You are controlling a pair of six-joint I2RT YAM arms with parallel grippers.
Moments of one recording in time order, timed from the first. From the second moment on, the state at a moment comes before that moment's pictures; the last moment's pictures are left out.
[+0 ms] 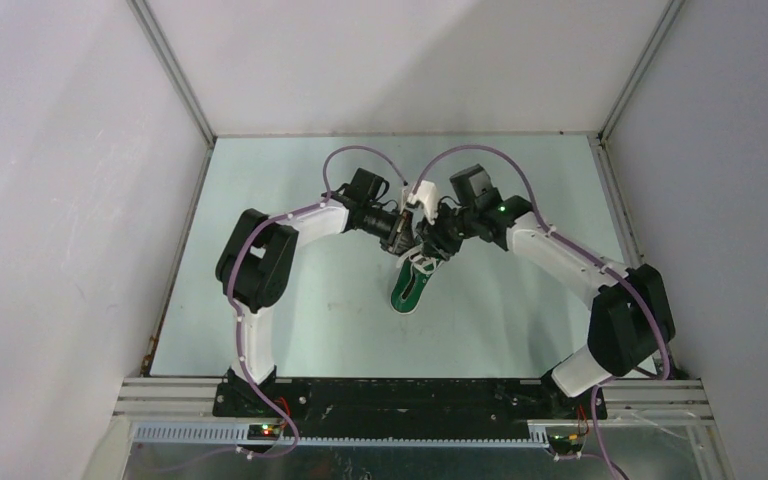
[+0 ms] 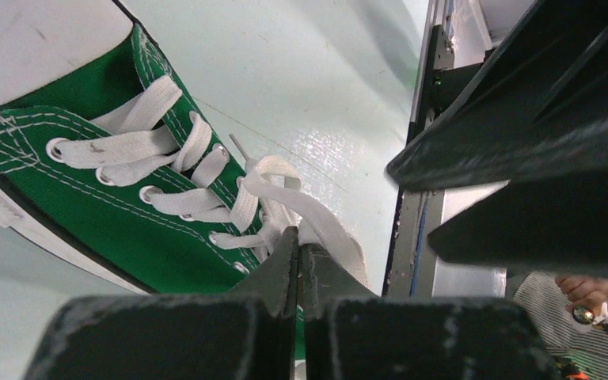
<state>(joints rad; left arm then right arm) -0.51 2.01 1.35 -0.32 1.05 -0.04 0.55 1.54 1.20 -0.52 -0.50 -0.43</state>
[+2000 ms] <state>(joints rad) -0.51 2.02 1.32 -0.22 1.12 -0.11 0.40 1.71 1.34 -0.65 -0.73 -0.37</state>
